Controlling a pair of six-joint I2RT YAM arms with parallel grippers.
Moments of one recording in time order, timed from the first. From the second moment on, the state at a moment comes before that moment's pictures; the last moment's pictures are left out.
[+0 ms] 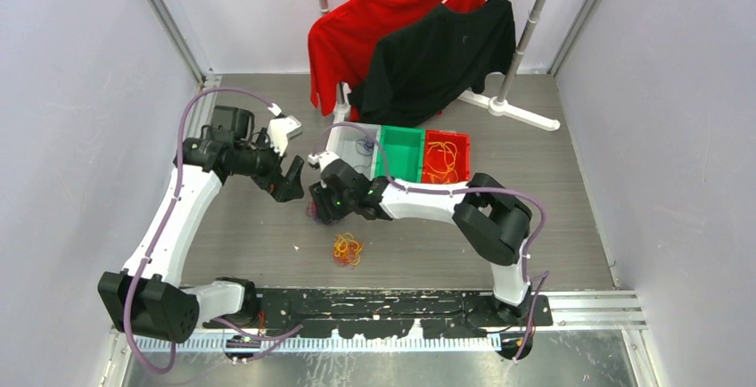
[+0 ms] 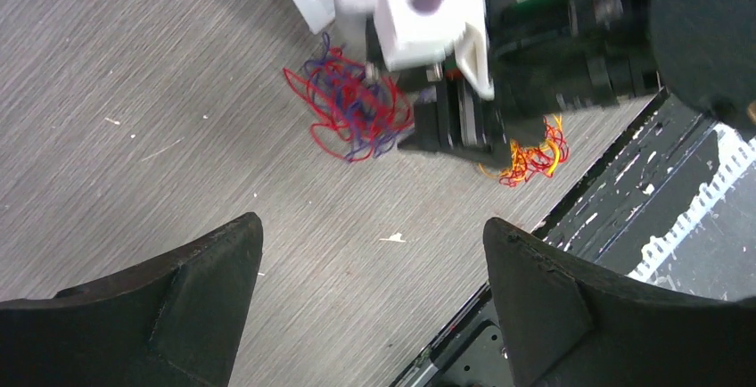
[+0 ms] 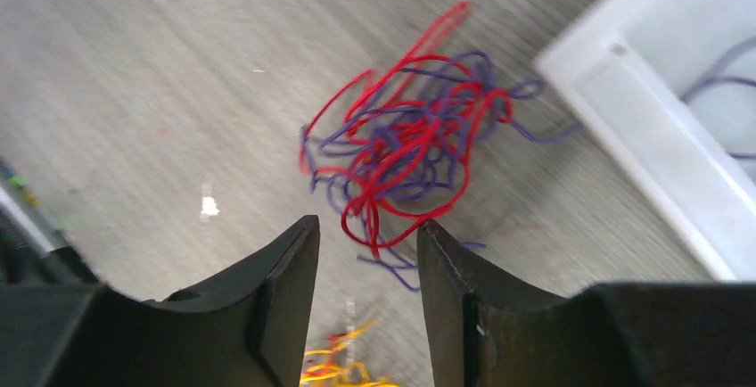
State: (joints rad) left arm -0.17 1.21 1.21 -1.01 0.53 0.44; right arm 1.02 1.91 1.24 -0.09 0.02 0.39
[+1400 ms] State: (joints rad) left arm -0.16 1.15 1.21 -1.06 0.60 0.45; right arm 1.29 1.65 1.11 -0.24 0.40 0.41
